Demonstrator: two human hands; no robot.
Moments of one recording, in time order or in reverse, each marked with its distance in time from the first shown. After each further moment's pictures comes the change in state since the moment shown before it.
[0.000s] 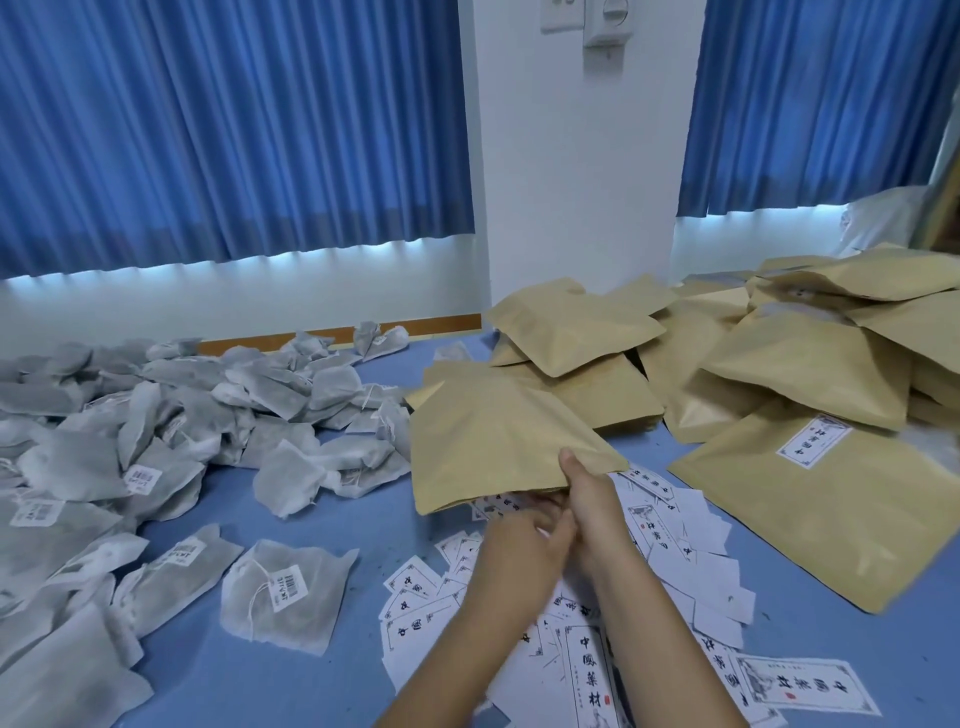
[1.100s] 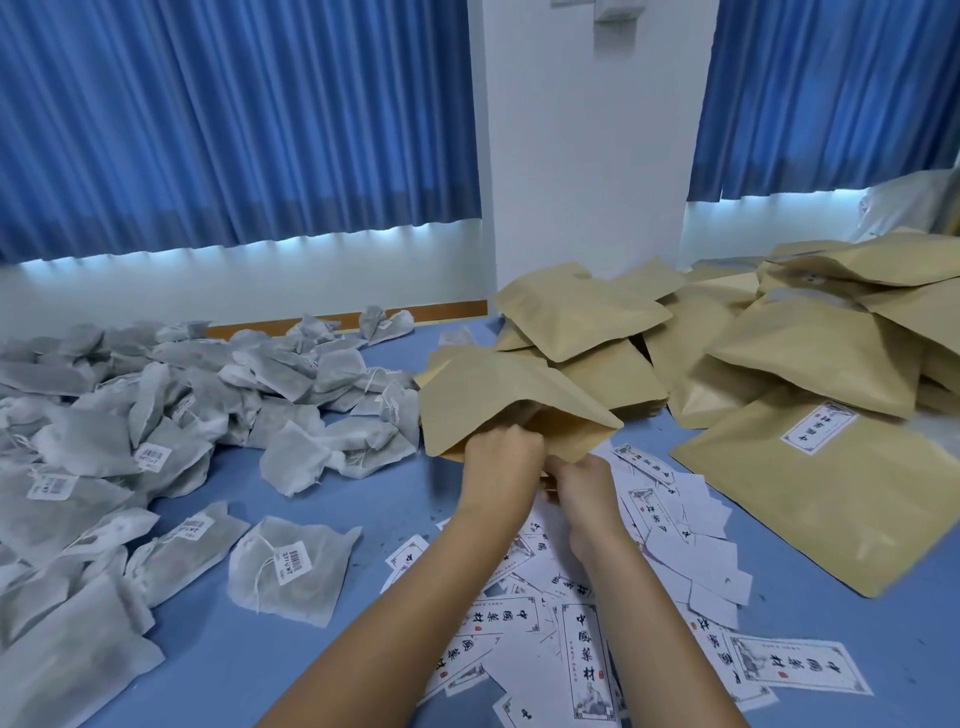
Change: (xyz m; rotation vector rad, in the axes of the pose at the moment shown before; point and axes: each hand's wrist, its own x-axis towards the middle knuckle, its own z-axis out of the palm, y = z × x) left_hand 0.046 0.021 -0.022 1.036 0.138 0.327; right_hand -0.016 0.001 0.001 -0.244 -0.038 -0.175
